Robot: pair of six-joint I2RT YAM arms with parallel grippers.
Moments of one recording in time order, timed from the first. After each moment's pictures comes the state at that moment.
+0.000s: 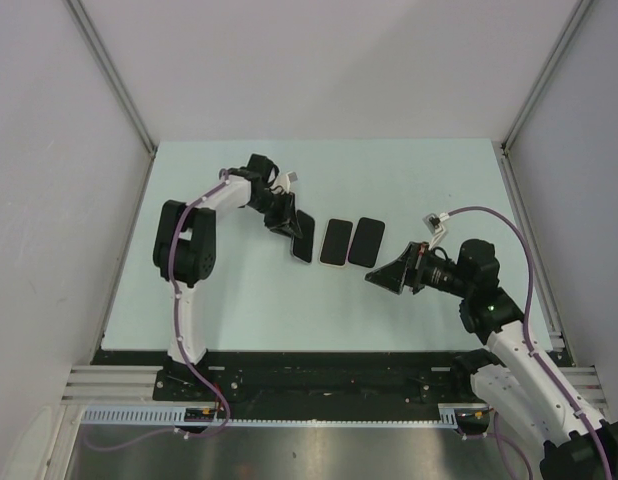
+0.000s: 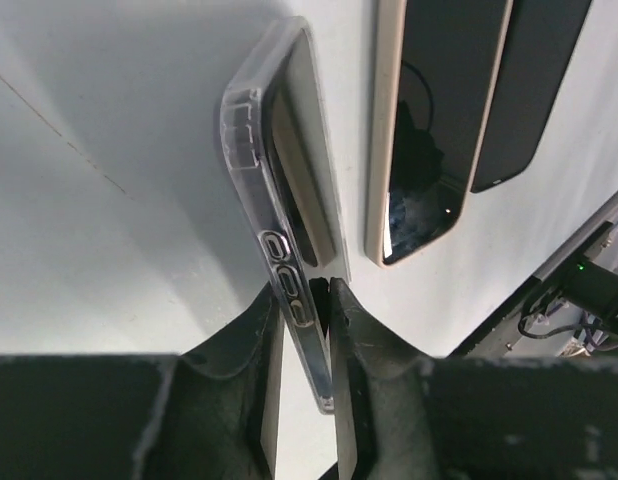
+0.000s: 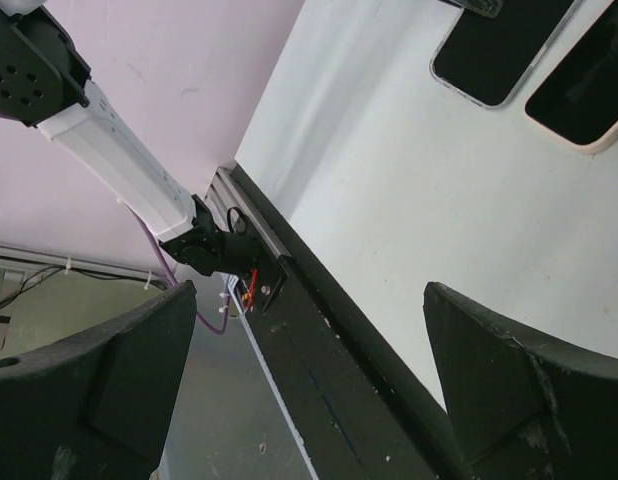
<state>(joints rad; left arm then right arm) -0.29 2.14 1.63 -0.74 0.62 -0.19 0.33 0.70 0.51 -0.03 -0.74 0.74</state>
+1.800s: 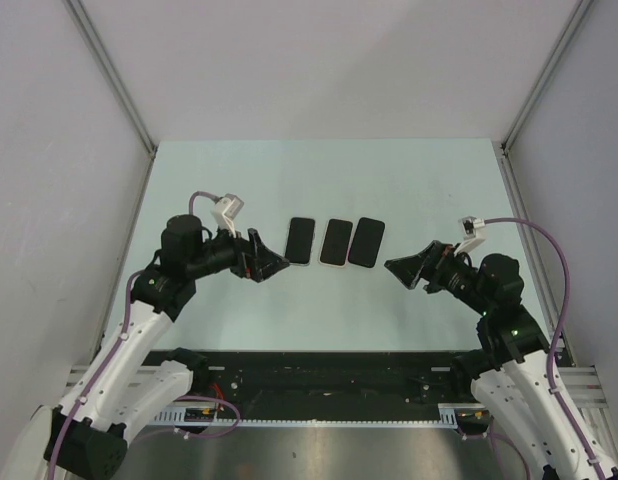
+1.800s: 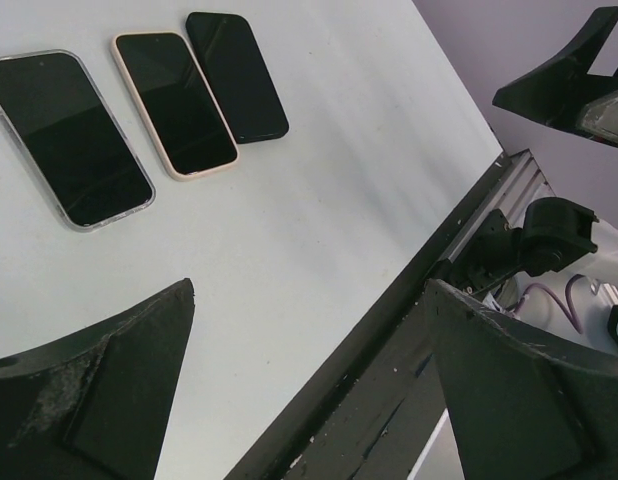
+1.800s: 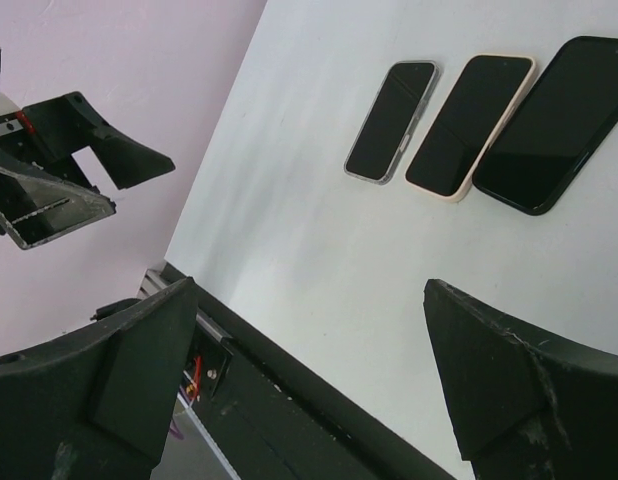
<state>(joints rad) -0.35 0.82 0.78 -0.37 0.58 -0.37 0.32 0.48 0.58 -0.29 -0.41 0.70</state>
